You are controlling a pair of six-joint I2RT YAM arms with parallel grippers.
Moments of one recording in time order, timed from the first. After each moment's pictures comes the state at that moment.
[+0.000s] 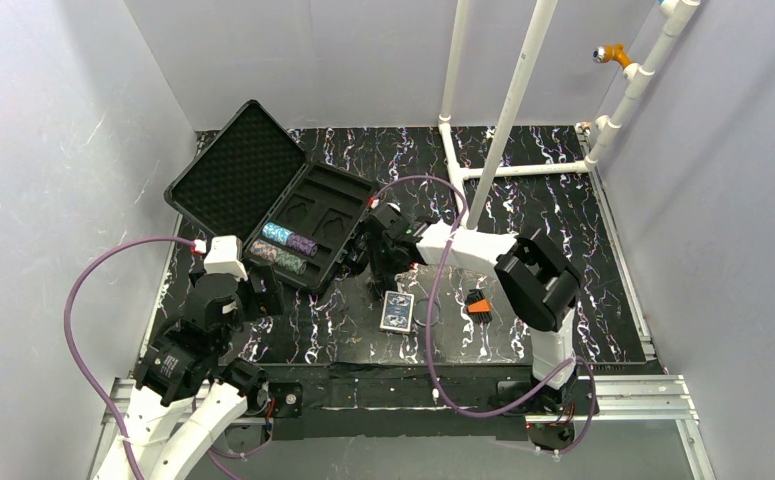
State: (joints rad) left arm -0.48 0.40 0.79 -0.96 -0.38 -0.35; right arm 0.91 1.96 1.37 -0.45 0.07 0.60
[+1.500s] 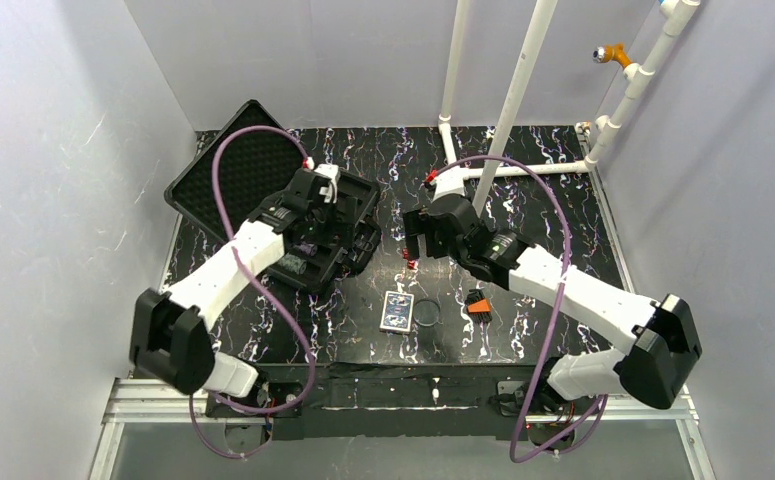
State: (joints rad) left arm -0.48 1.36 1.12 -0.63 -0.11 -0.28; right arm 0.87 1.32 1.07 -0.40 0.35 0.38
